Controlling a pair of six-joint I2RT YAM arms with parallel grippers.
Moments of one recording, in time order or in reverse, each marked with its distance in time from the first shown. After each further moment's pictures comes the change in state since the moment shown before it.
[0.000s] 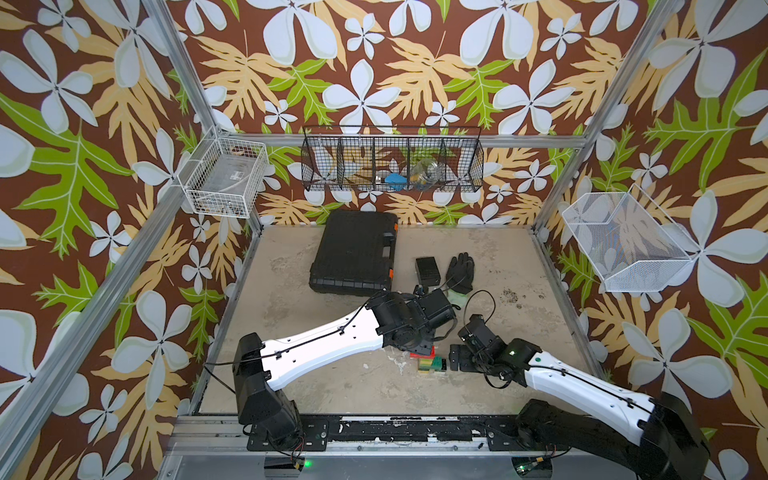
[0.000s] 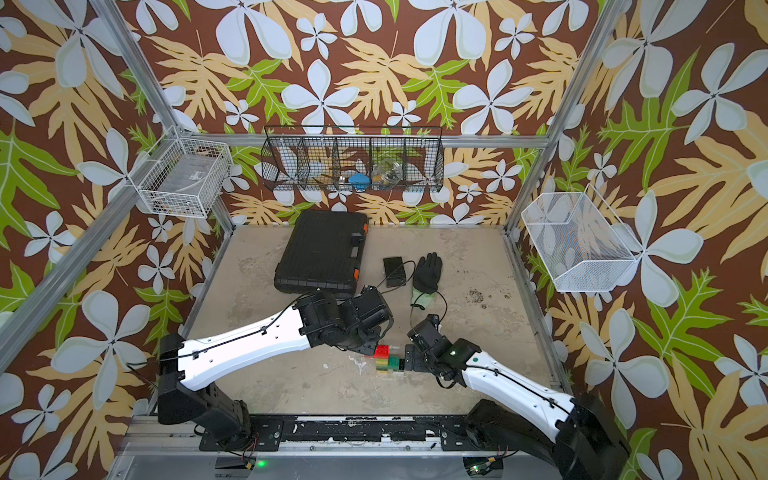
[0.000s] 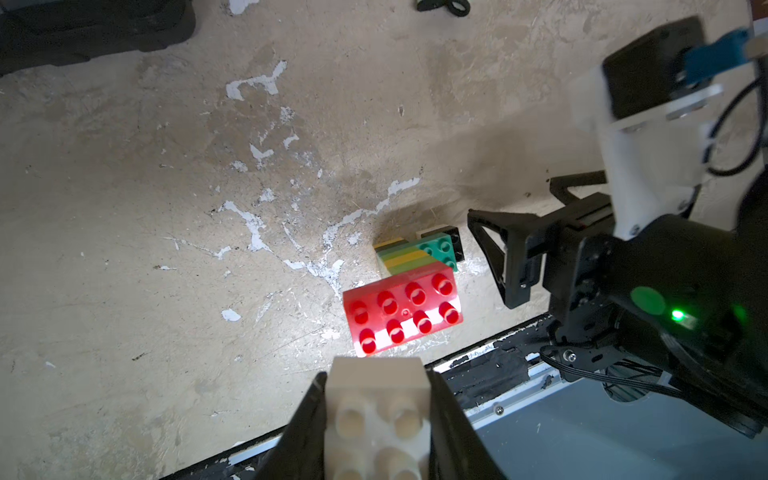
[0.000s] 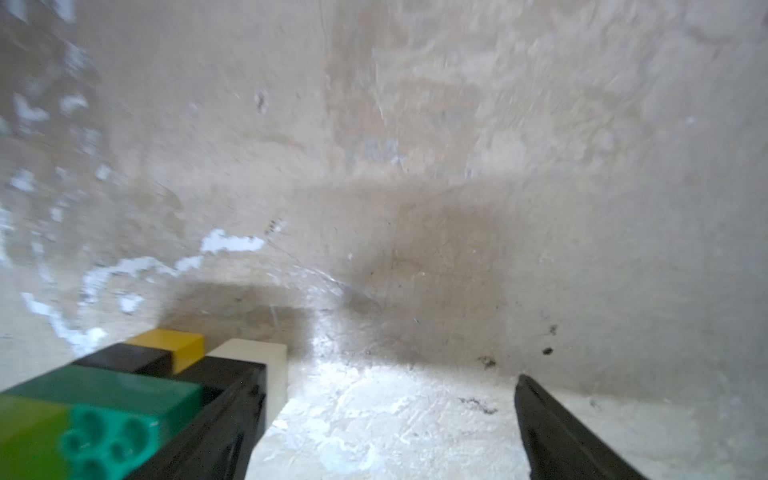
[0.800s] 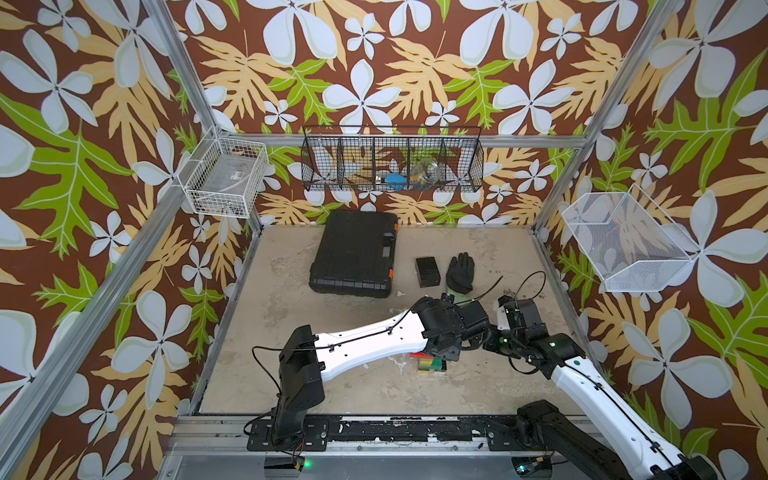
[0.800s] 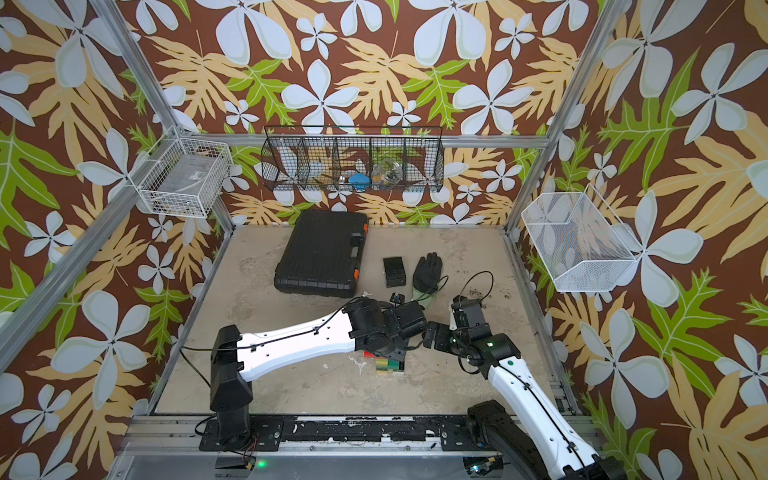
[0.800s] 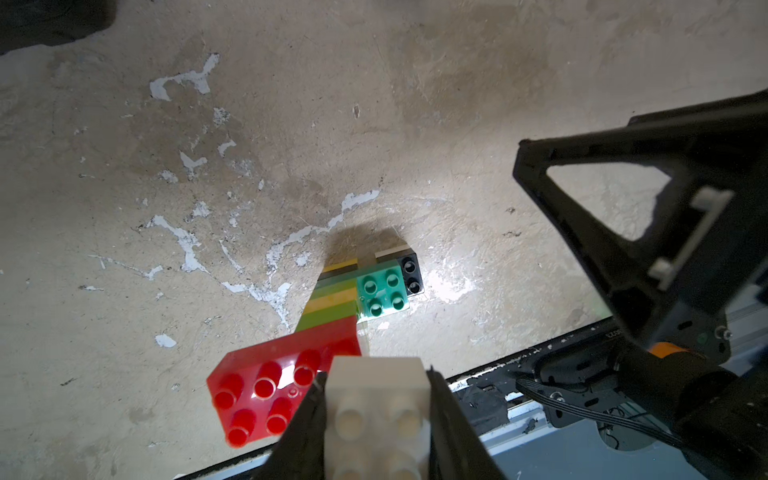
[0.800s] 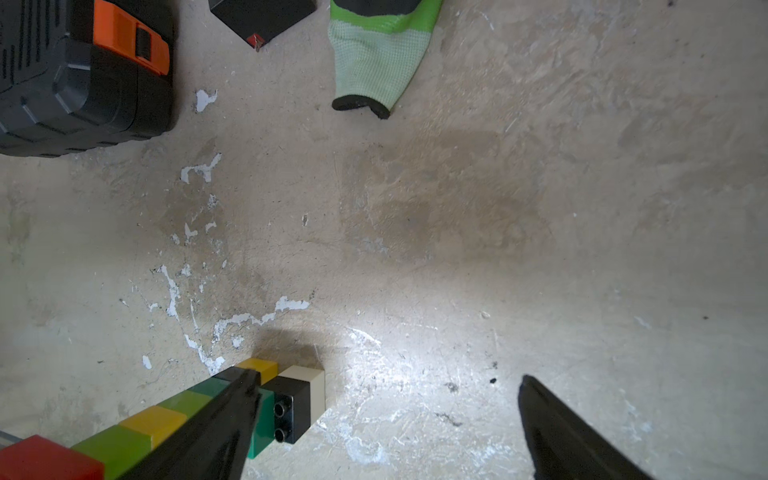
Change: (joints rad) left arm -0.071 0.255 0.193 -0.032 -0.044 -0.083; right arm -0.428 -0.121 0.072 -0.051 -0.317 -0.251
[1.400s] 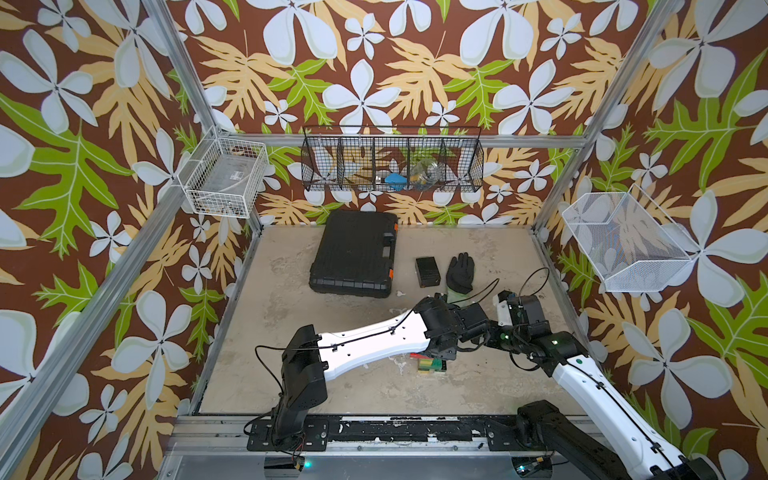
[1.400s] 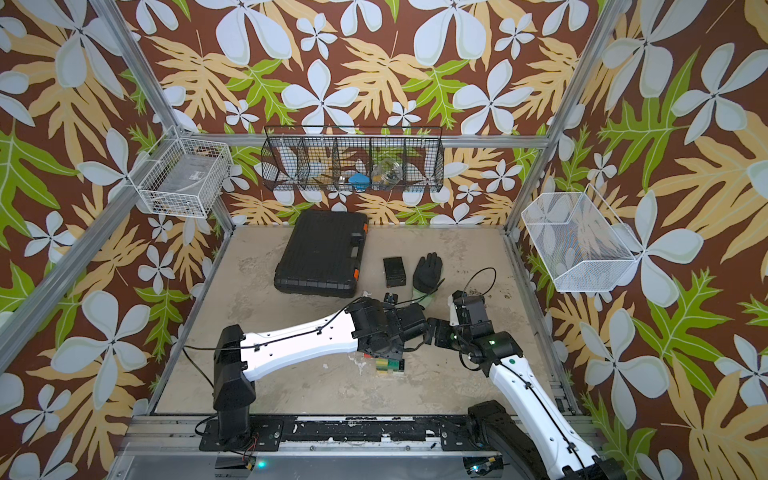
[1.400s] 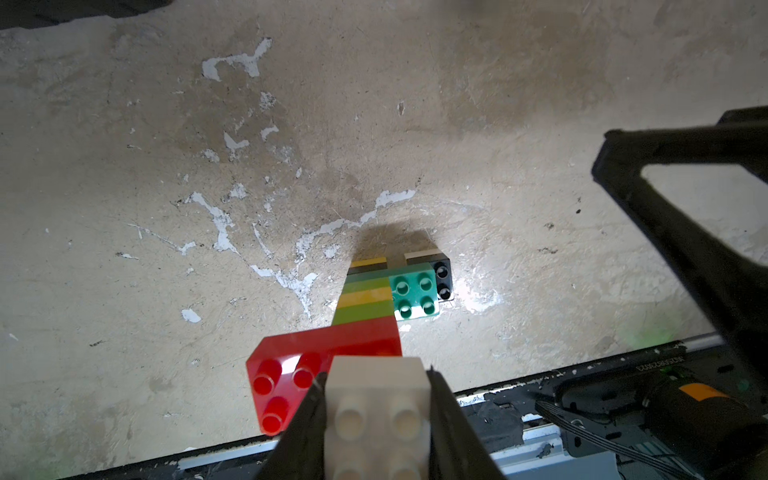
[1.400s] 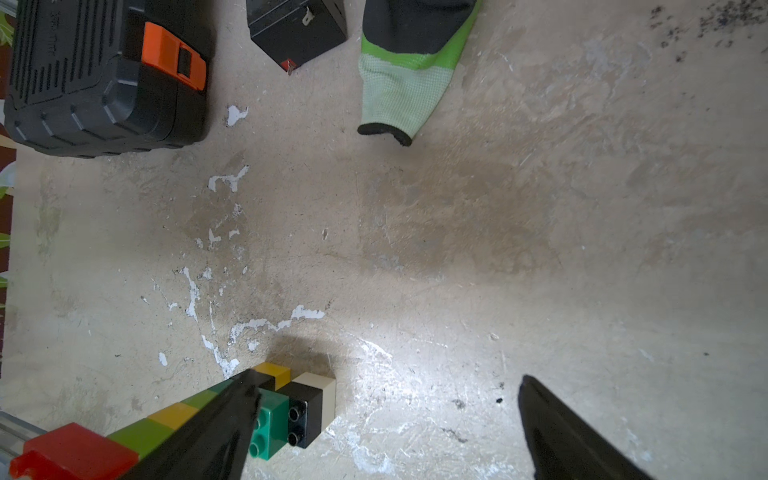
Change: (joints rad) left arm -0.001 0.010 0.003 -0.061 -0.047 -0.098; right arm -0.015 0.005 0.033 0.019 -0.025 -0.047
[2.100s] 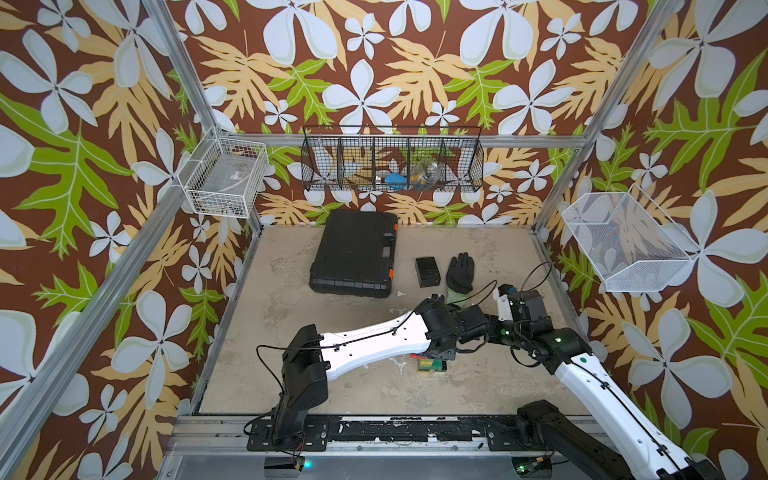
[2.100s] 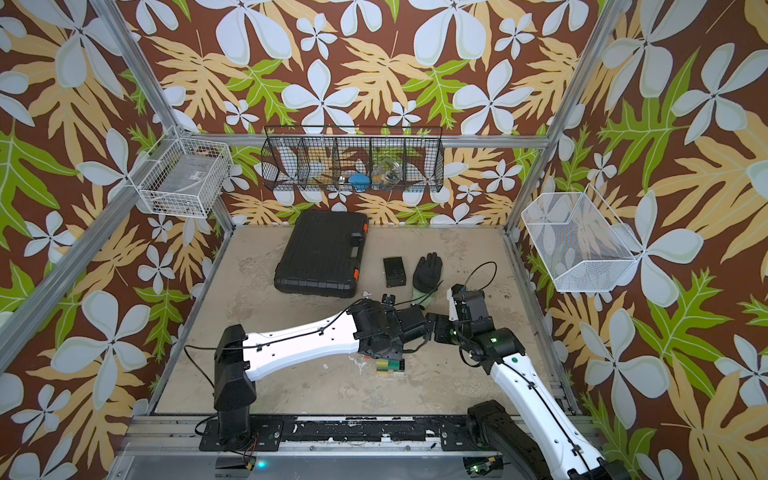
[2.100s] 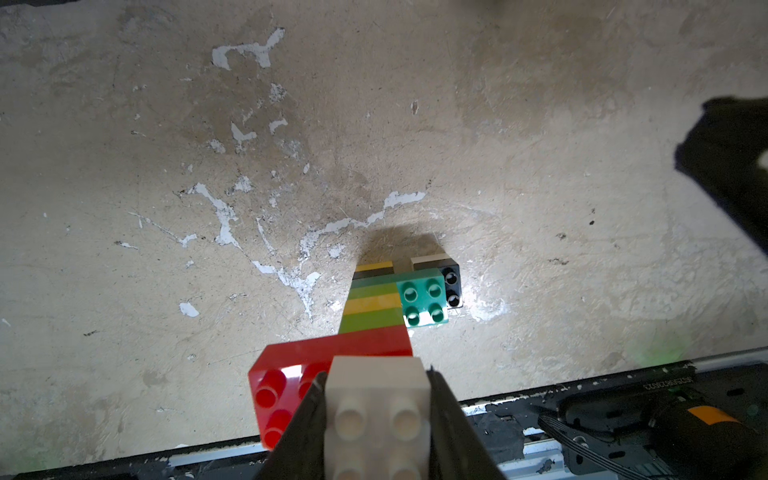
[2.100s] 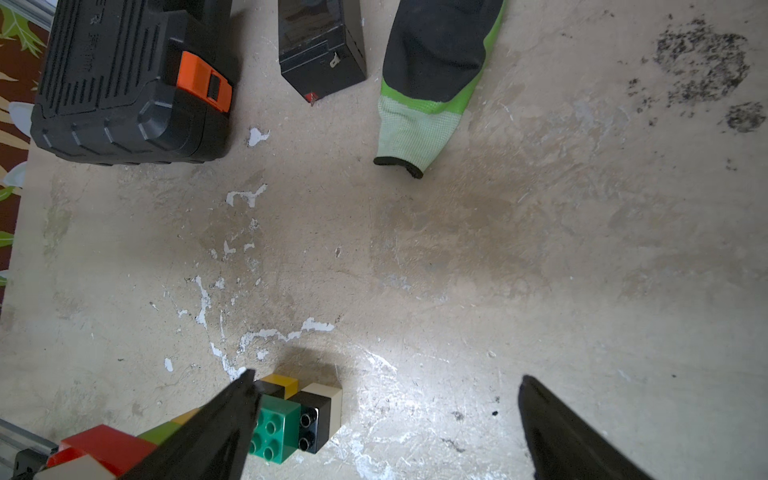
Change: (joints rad) left arm 0.000 0.008 -0.019 0.008 -0.014 -0.049; right arm 0.033 0.005 0.066 -0.021 0.047 -0.023
